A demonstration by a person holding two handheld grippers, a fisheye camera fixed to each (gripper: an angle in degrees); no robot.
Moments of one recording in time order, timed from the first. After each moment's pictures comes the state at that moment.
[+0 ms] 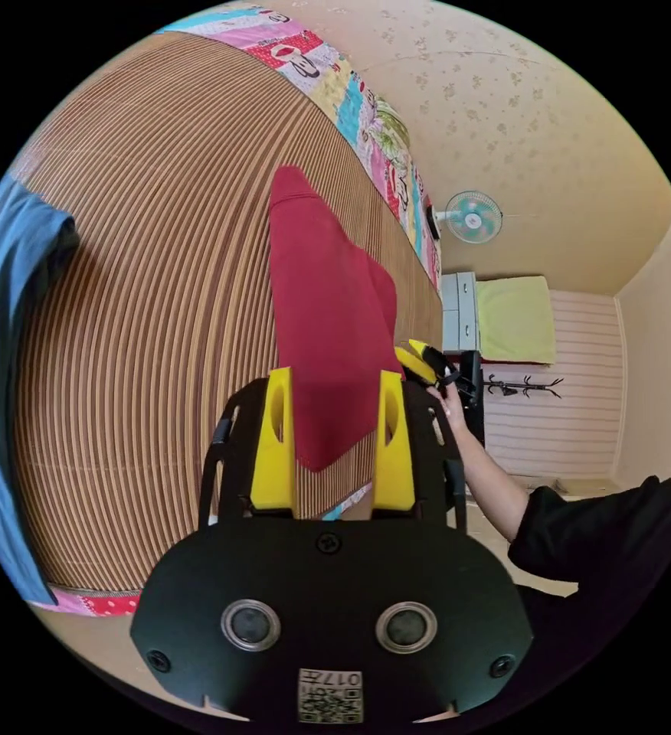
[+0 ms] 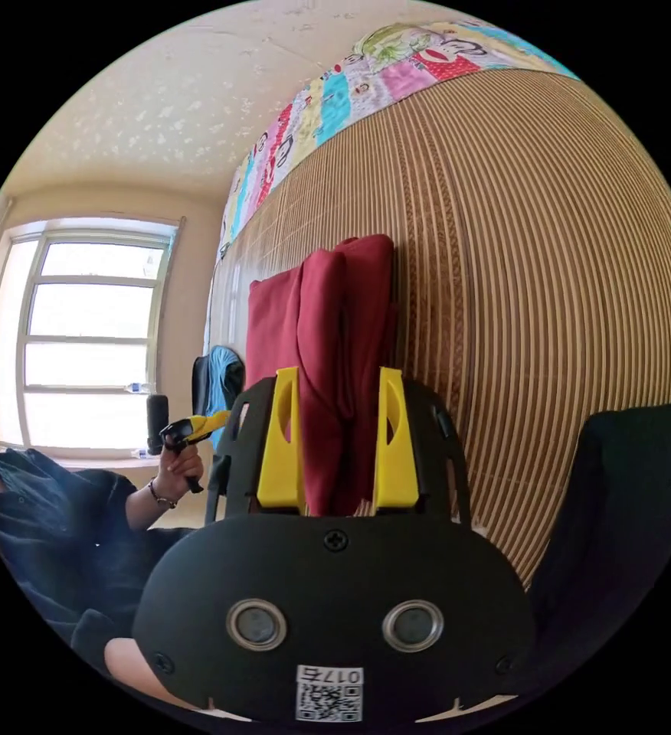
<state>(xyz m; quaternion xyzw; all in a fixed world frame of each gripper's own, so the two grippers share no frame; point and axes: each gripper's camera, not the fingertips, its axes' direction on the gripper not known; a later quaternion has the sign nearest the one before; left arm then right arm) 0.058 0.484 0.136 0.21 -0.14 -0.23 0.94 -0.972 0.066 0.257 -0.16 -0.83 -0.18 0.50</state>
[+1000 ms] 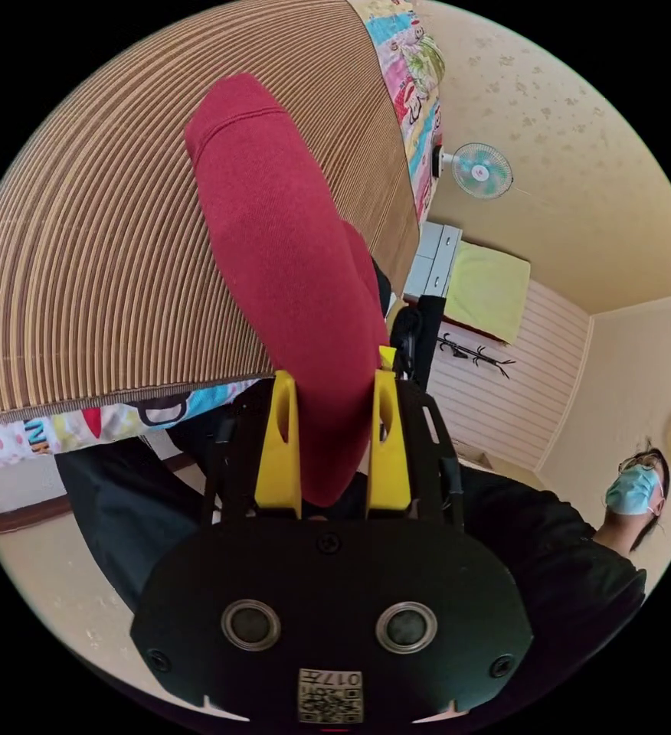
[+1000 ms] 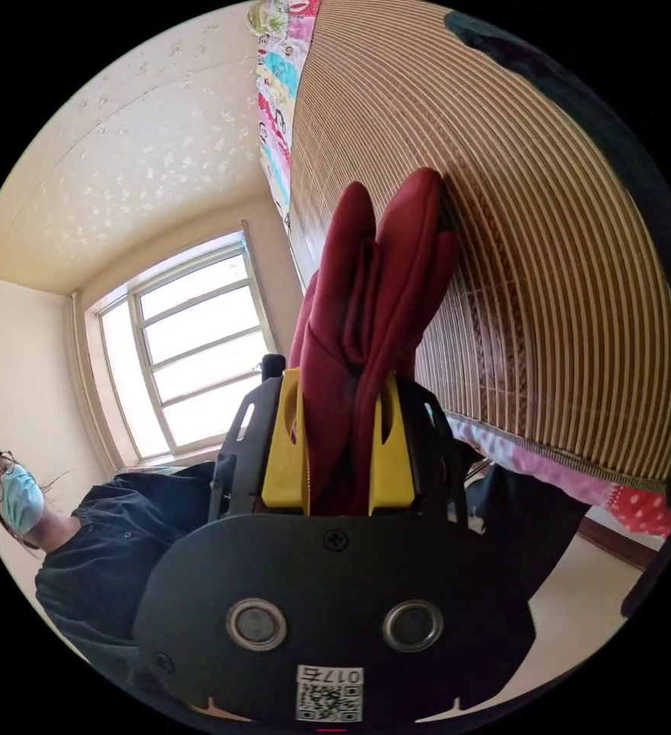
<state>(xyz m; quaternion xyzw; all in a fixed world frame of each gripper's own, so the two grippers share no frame) 0.115 0.490 0.221 0.10 0.01 -0.30 0.95 -0.868 0.209 0.338 -0.35 -0.88 -0.17 0.28</state>
